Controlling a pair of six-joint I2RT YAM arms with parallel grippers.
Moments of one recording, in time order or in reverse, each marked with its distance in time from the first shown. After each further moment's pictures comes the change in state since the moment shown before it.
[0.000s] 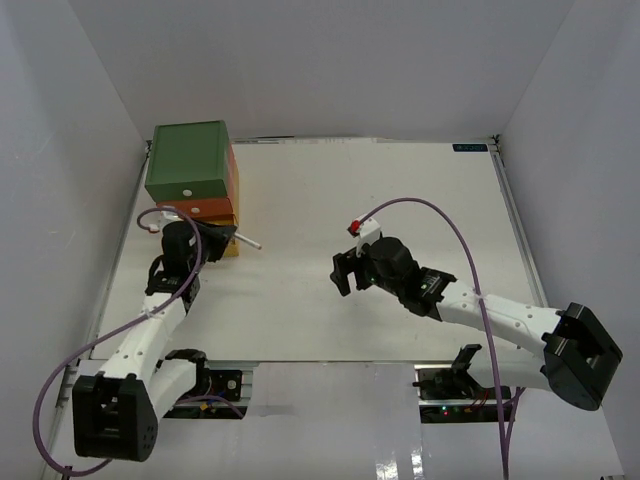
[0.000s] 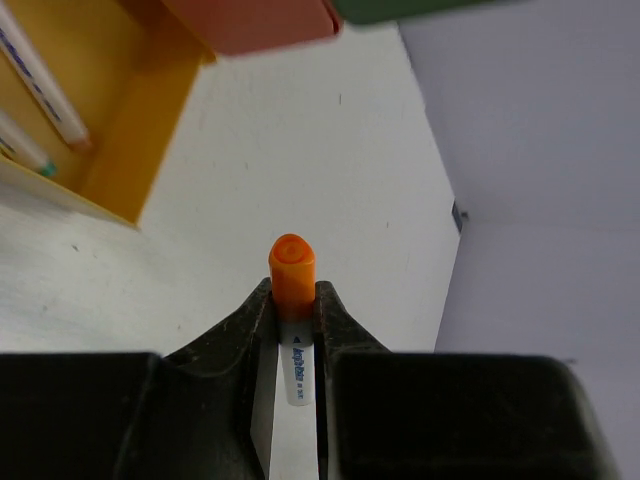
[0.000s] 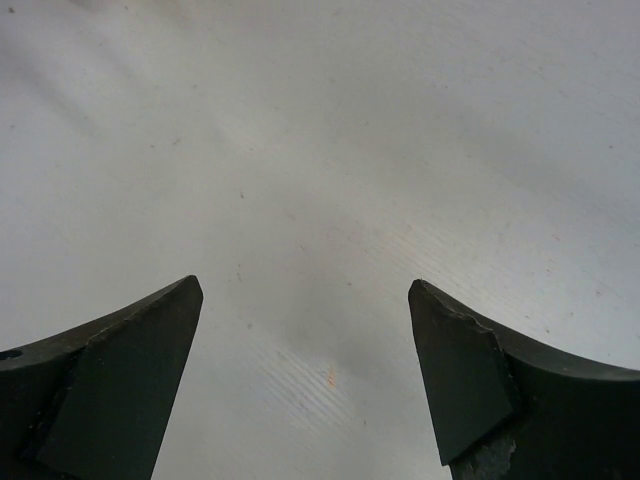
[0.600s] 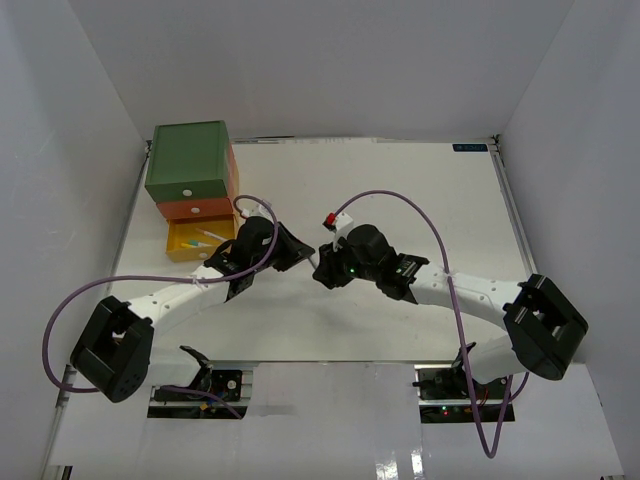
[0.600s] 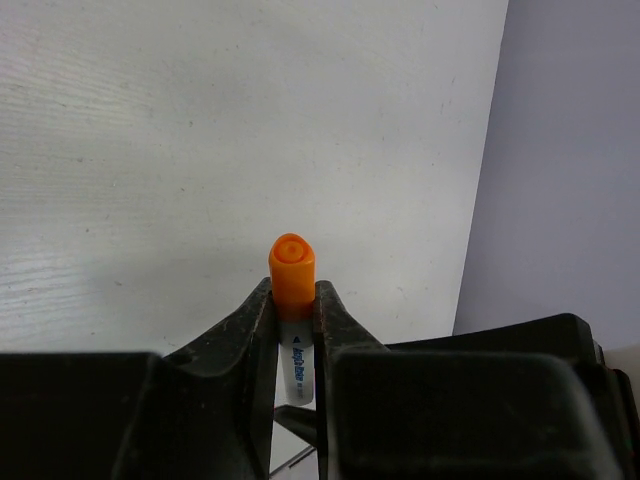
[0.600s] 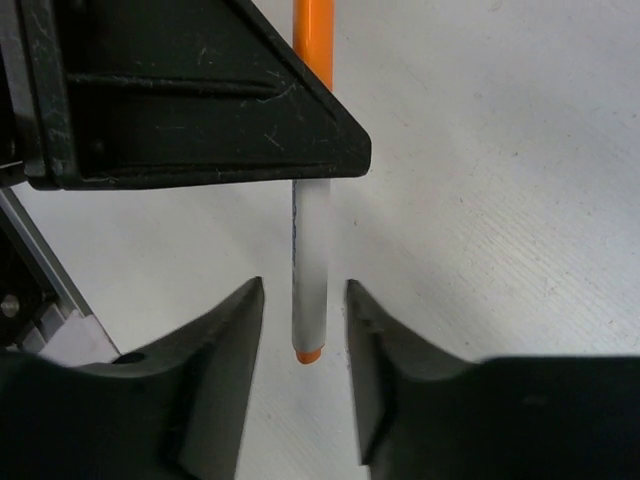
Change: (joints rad) left arm -0.486 0.318 0.157 0.055 0.019 0.033; right arm -0.002 0.209 0.128 0.045 -0.224 0.082
